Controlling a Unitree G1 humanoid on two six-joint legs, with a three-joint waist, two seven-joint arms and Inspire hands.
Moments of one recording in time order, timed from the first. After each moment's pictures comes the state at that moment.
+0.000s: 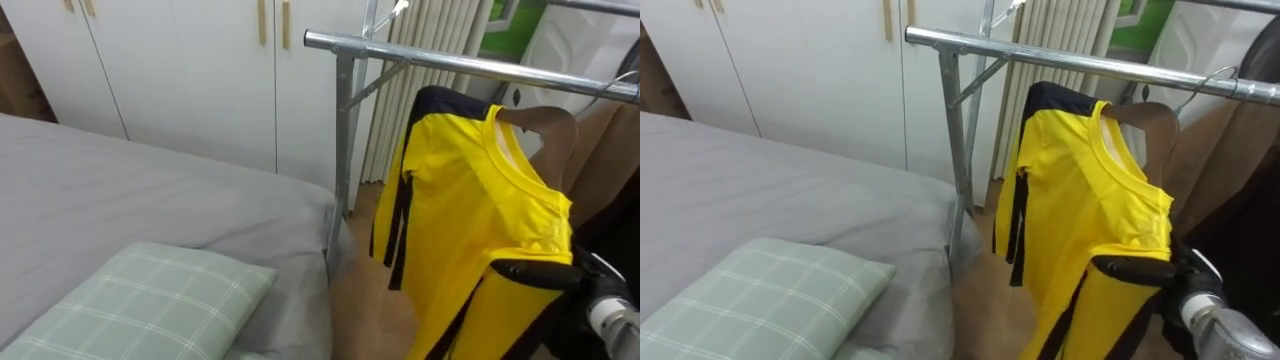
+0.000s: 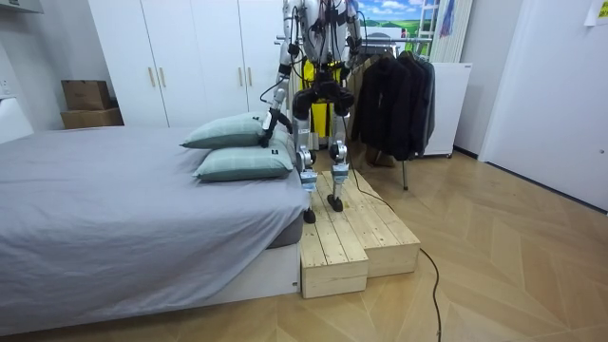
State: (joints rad) left arm 0.26 0.23 0.21 1.12 0.27 0.12 0.11; right arm -0.38 -0.50 -0.07 0.98 0.65 0.06 0.22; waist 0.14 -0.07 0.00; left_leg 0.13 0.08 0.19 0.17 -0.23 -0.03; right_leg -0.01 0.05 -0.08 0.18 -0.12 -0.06
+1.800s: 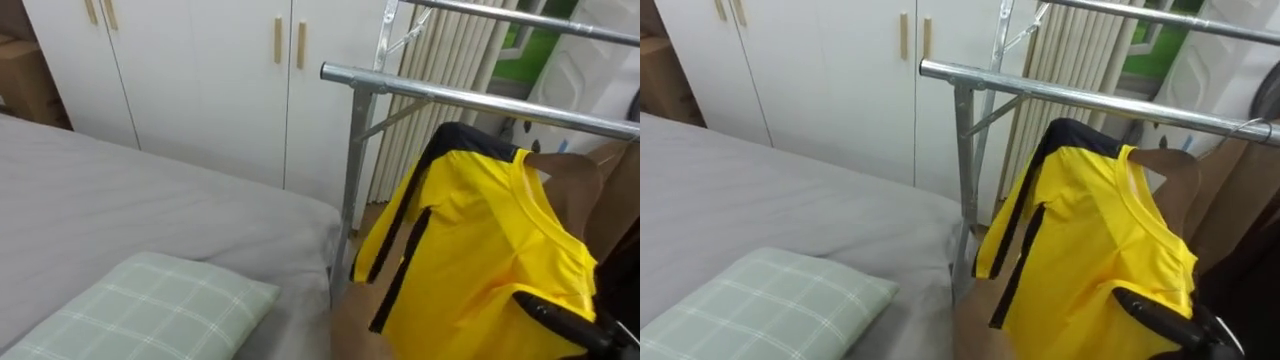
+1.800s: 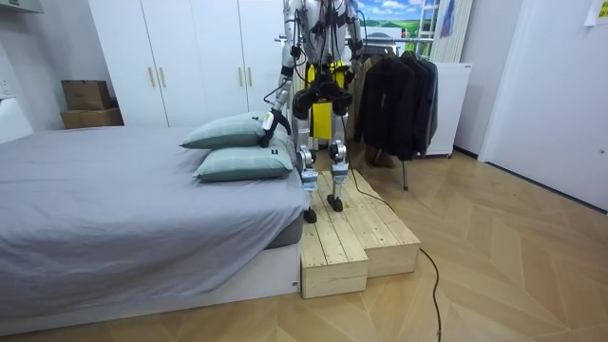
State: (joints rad) left arm 0.28 0.22 0.23 1.13 0.19 0.10 0.23; right arm -0.15 -0.41 -0.23 0.98 0.60 -0.08 0.22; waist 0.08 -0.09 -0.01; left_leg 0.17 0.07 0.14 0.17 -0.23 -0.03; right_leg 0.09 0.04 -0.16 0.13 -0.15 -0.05
